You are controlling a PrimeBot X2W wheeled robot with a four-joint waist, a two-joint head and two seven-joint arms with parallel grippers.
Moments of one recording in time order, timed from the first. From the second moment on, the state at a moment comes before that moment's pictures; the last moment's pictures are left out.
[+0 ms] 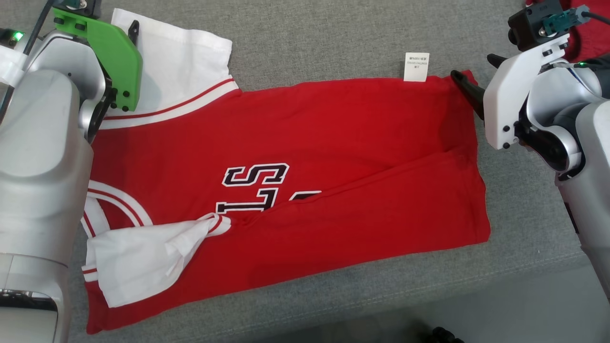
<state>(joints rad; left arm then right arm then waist) -1.08 0.29 -0.39 0.81 -0.23 -0.13 0.31 -0.76 -0.39 0.28 0.19 0.41 0.13 0.72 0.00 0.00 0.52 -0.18</state>
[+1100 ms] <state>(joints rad) -1.14 0.16 -0.43 0.99 -0.27 -0.10 0.19 -0.70 -0.38 0.17 0.11 0.36 0.13 0.86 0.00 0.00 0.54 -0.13</state>
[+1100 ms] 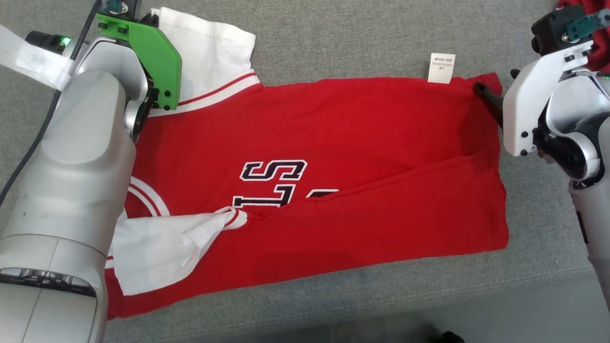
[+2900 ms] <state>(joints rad) -0.39 0.25 -0.40 0.07 -0.41 0.15 0.01 -0.49 -0.53 0.20 0.10 0.41 0.13 0.69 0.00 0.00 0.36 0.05</state>
